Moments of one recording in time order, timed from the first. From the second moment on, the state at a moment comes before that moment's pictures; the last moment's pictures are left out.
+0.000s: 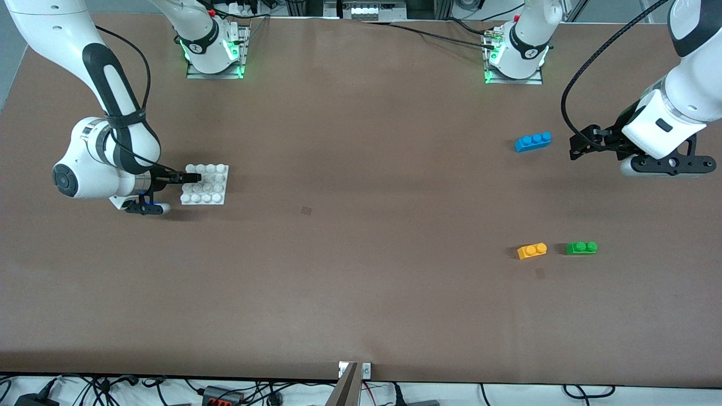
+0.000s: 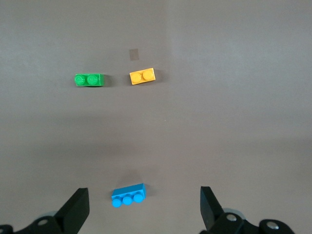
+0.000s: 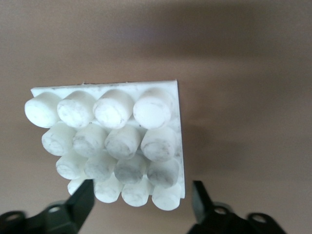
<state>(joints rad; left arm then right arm) 0.06 0.04 -0.16 -1.65 -0.02 1.64 -0.12 0.01 0.44 -0.10 -2.09 0.27 2.08 -0.21</state>
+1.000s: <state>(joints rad) 0.04 0.05 -0.22 -1.64 -0.08 1.59 -0.12 0.02 0.47 -0.08 -2.09 0.32 2.13 -0.21</state>
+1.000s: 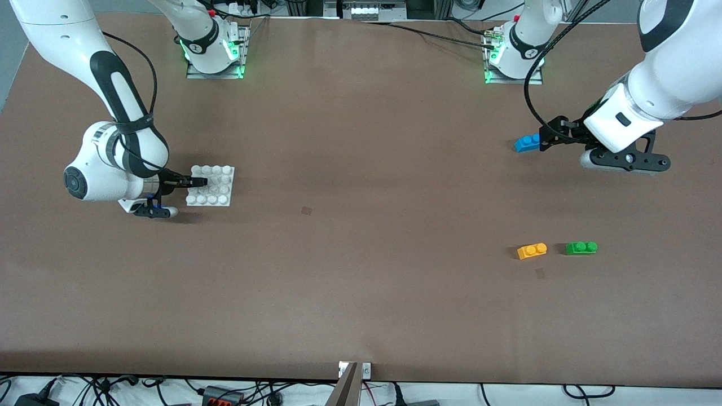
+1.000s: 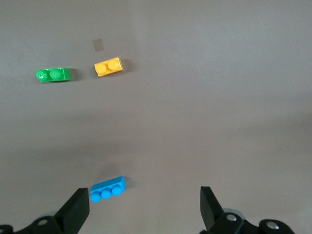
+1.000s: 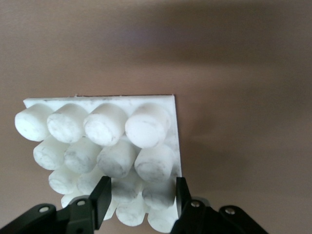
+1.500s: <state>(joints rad) 0.05 0.05 -0.22 -1.57 -0.10 1.47 -0.12 0.16 0.48 -0.07 -2.08 0.33 2.13 -0.21</state>
